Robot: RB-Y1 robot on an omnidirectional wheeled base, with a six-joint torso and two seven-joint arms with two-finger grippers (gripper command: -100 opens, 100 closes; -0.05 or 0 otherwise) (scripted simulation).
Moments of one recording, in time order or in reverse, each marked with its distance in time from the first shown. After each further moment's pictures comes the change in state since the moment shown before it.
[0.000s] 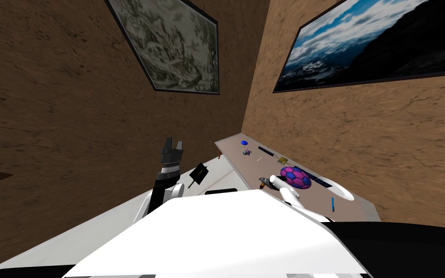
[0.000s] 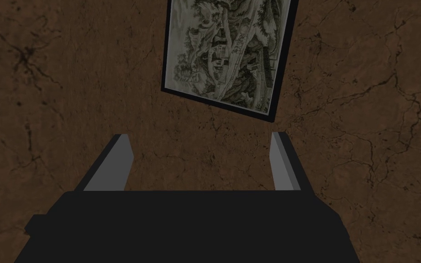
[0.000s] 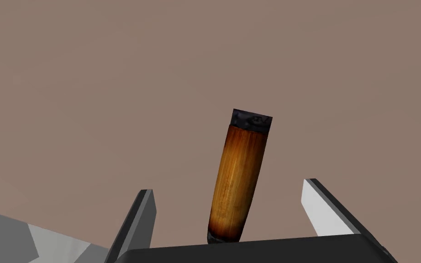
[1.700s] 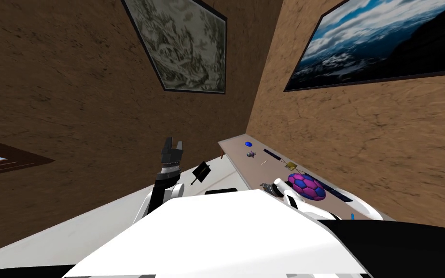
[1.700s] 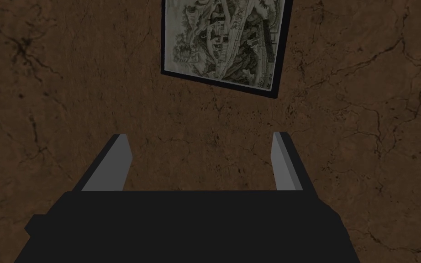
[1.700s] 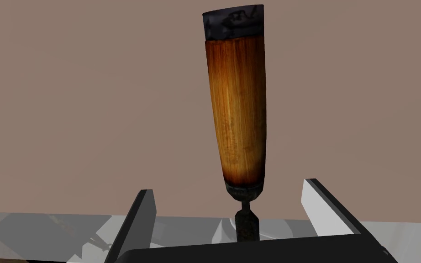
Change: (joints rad) left arm 0.000 0.000 0.000 0.000 0.000 0.000 0.000; right arm -0.056 -0.061 -0.090 0.248 -0.096 0.170 -0.201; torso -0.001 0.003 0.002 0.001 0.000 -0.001
